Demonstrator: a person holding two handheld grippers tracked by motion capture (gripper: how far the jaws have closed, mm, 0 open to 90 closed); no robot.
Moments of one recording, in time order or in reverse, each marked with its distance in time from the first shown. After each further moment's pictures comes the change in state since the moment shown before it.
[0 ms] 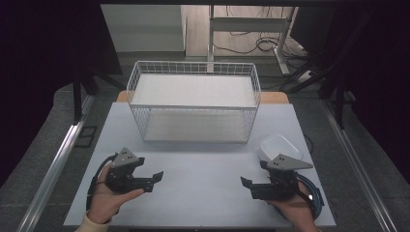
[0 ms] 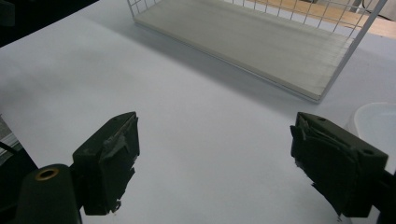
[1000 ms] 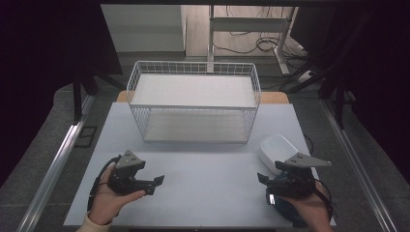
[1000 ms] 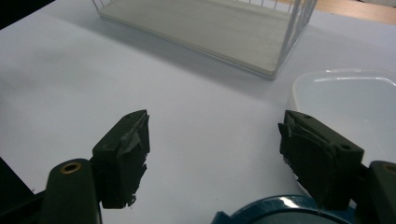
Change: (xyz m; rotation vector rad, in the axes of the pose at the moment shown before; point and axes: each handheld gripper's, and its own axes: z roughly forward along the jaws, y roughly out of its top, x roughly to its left) left arm 0.000 -0.006 0.008 0.063 -0.001 -0.002; right arm -0.032 -0.010 -0.021 0.035 -0.074 0.071
